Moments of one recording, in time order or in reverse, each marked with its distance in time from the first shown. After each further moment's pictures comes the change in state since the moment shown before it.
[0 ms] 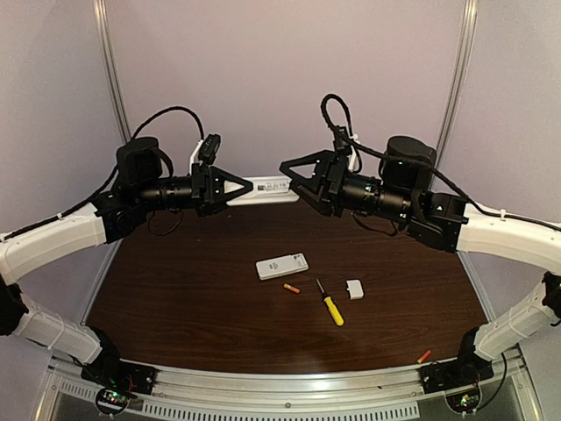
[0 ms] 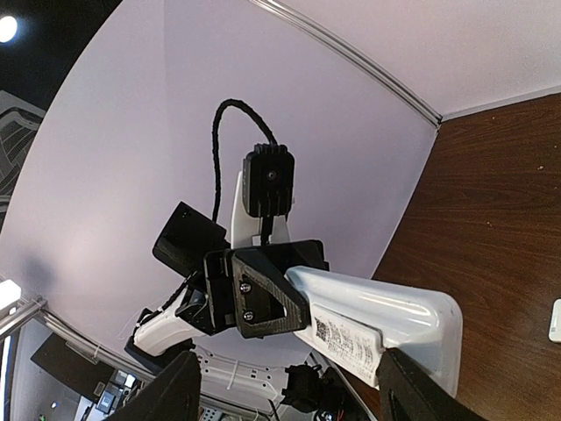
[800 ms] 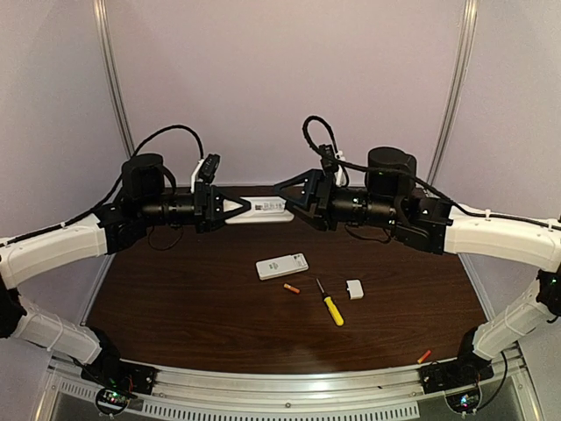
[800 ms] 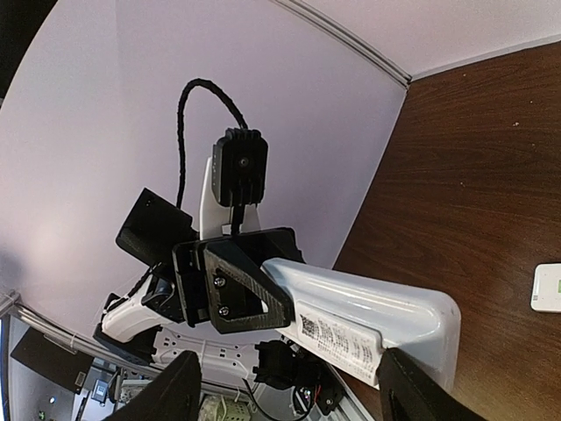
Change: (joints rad) left arm 0.000 -0.025 -0.105 -0.015 -0.044 0.011; right arm -0.013 0.047 -0.018 -0.041 -0.052 0.000
